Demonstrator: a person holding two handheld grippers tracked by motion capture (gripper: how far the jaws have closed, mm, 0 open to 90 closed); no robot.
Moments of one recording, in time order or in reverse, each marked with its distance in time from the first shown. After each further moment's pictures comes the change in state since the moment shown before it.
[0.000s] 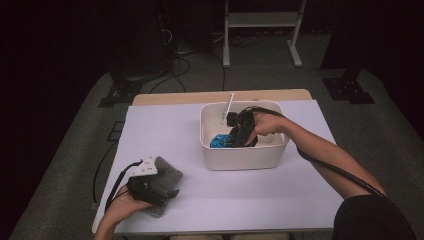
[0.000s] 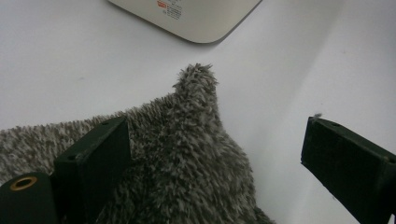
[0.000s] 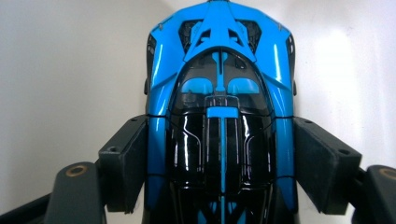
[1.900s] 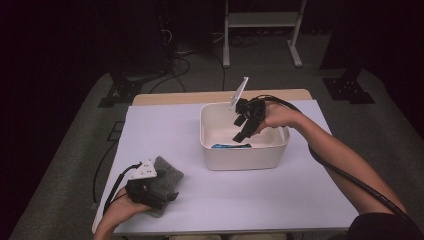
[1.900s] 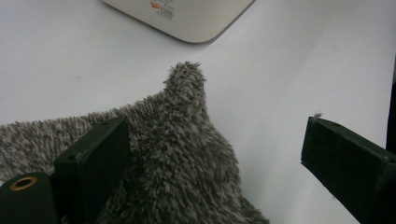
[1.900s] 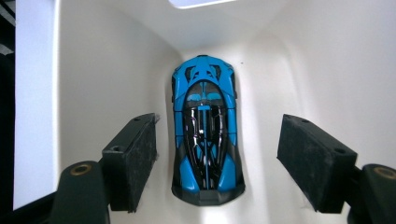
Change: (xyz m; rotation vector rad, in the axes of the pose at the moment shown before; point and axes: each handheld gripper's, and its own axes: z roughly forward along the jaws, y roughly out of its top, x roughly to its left) left arm -0.008 0.000 -0.004 0.011 0.000 0.014; right arm 0.021 -0.007 -0.062 -0.110 -0.103 0.044
